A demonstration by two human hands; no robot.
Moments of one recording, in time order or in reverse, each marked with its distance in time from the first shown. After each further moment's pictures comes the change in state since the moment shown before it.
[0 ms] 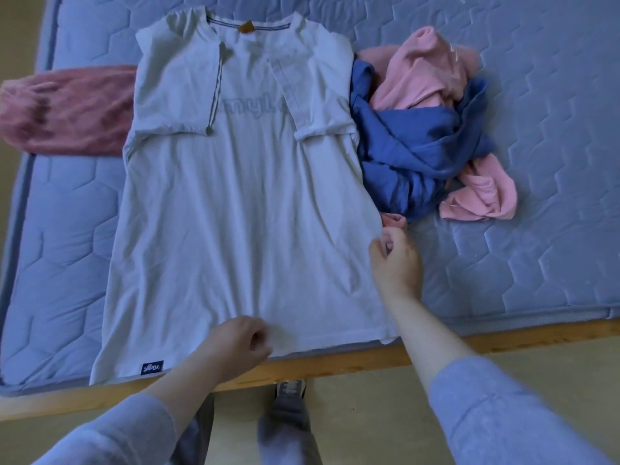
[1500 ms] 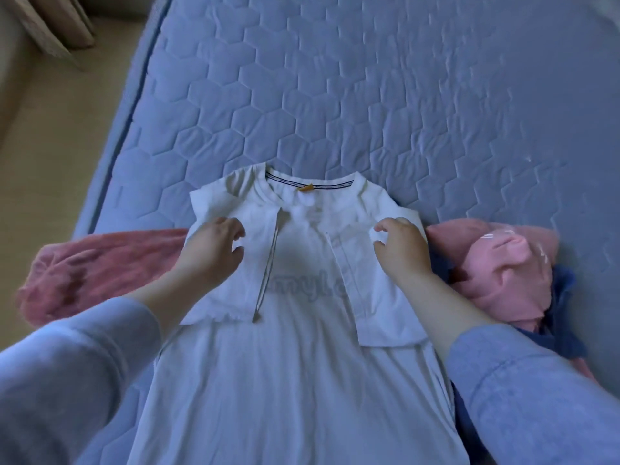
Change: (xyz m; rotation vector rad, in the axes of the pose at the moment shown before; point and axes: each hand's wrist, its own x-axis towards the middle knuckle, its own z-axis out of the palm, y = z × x) left_hand 0.228 -0.078 -0.395 0.060 0.581 -0.123; right_hand 0.314 -0.248 0.072 -0.327 -0.187 -0.302
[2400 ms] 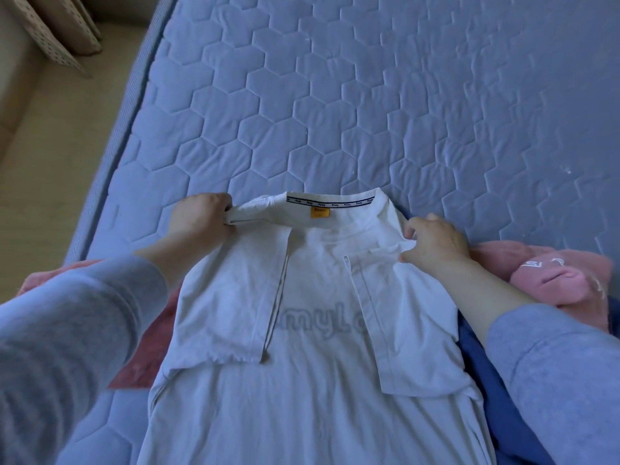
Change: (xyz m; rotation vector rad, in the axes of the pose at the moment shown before) left_hand 0.104 -0.040 -0.014 0.235 0.079 -0.099; right_hand 0.083 0.022 0.001 -0.305 -0.155 0.030
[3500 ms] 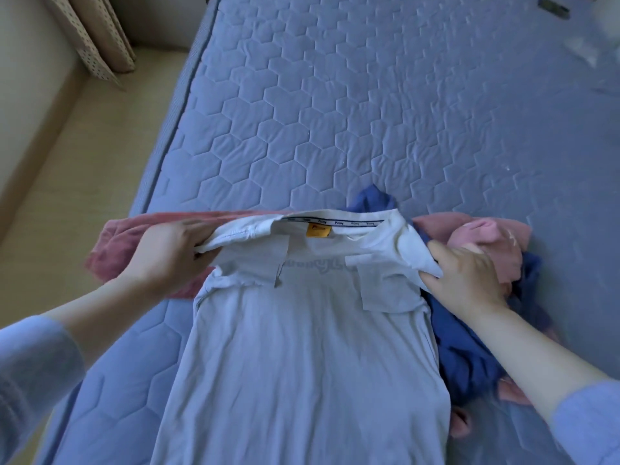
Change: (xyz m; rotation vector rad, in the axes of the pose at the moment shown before) left_hand -0.232 -0.026 -0.089 -0.182 0.374 0.466; right_hand -0.222 0.047 -0.034 -0.036 0.645 -0.468
